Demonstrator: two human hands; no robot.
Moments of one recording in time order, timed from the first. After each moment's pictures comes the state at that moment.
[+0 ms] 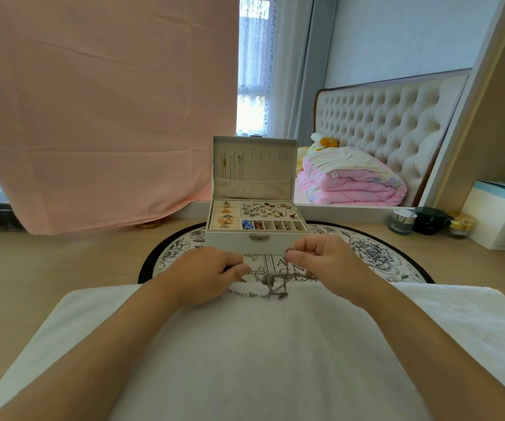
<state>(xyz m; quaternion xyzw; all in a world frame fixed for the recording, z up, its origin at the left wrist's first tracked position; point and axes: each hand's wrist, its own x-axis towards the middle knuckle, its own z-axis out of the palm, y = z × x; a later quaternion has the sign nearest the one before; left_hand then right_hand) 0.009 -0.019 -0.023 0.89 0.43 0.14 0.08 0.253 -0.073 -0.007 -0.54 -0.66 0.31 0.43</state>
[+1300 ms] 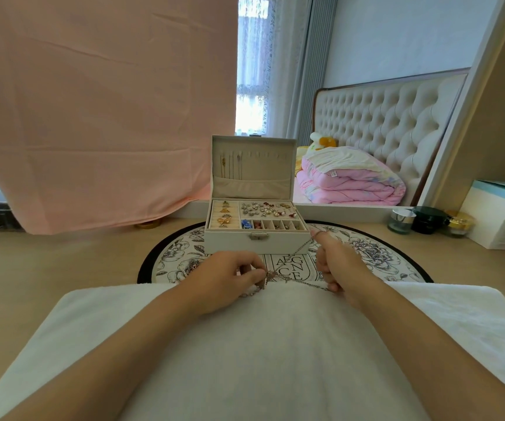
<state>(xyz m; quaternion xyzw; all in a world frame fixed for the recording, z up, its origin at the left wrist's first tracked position) 0.033 -0.034 -0.029 0.83 0.42 0.25 0.26 0.257 -0.065 -0.009 -0.68 -0.41 0.39 0.46</state>
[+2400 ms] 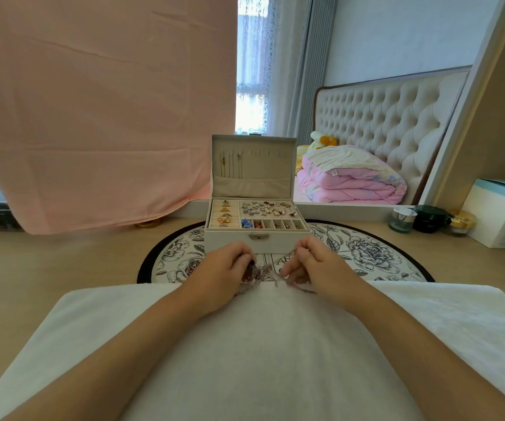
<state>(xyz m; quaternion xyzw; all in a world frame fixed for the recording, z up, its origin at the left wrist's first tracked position) 0.034 -0.029 -0.037 0.80 0.46 0.31 0.25 0.244 -0.069 -0.025 -0.57 -0.61 0.35 0.42</state>
